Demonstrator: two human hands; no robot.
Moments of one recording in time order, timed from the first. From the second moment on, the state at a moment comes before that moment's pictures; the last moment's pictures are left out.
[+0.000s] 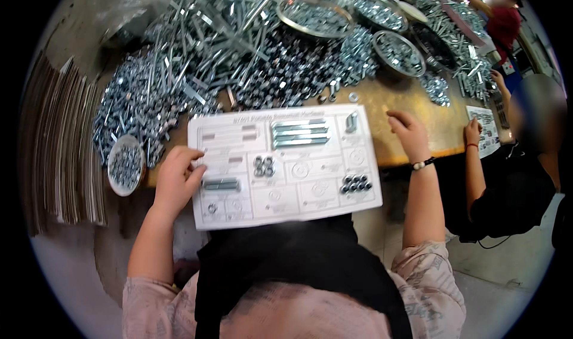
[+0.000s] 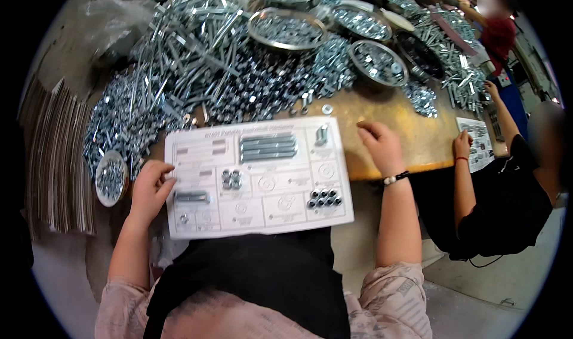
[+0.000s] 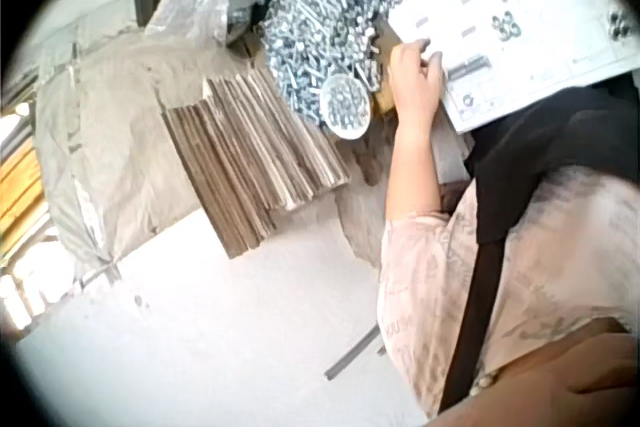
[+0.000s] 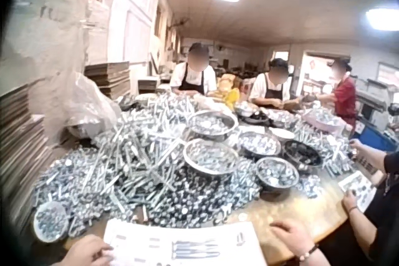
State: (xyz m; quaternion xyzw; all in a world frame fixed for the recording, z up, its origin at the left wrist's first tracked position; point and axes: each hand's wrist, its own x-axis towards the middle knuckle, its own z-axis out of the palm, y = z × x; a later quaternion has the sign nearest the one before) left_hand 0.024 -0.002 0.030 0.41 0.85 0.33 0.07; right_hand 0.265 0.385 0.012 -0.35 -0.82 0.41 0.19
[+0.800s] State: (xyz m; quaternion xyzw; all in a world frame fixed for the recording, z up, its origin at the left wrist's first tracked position) left_hand -0.020 -0.013 -0.037 0.23 0.87 0.44 0.03; right_hand 0.164 0.585 0.033 -0.49 -0.87 0.03 0.03
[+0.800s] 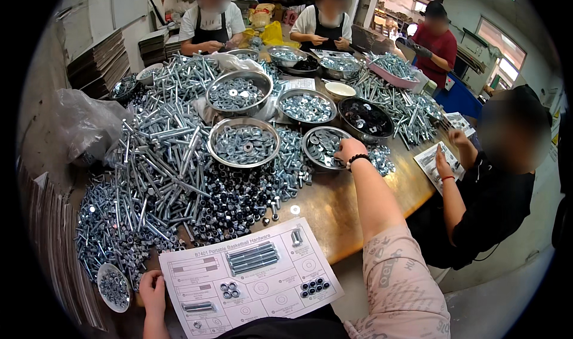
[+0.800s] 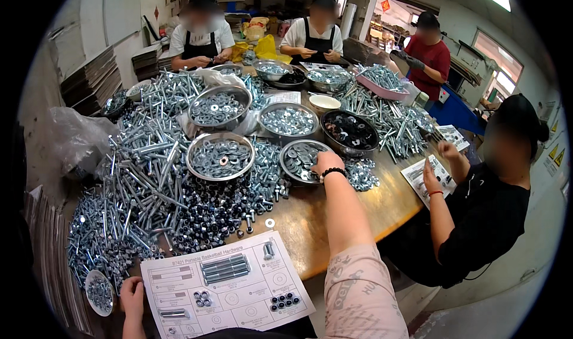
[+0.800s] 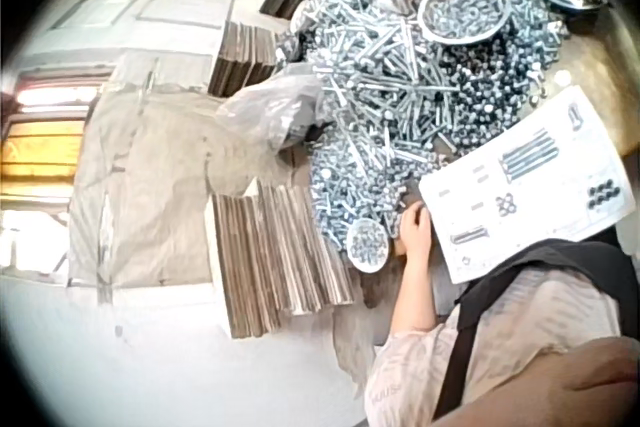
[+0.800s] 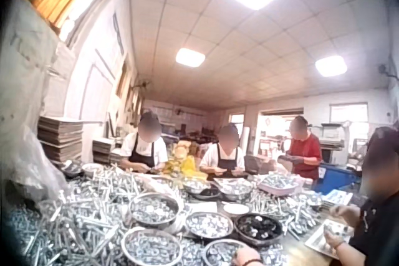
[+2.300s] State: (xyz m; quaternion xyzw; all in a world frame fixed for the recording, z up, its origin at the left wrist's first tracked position) left_hand -0.019 -0.039 -0.050 0.17 0.83 0.53 0.09; right_hand 0.237 0.413 0.030 -0.28 -0.79 0.51 0.18
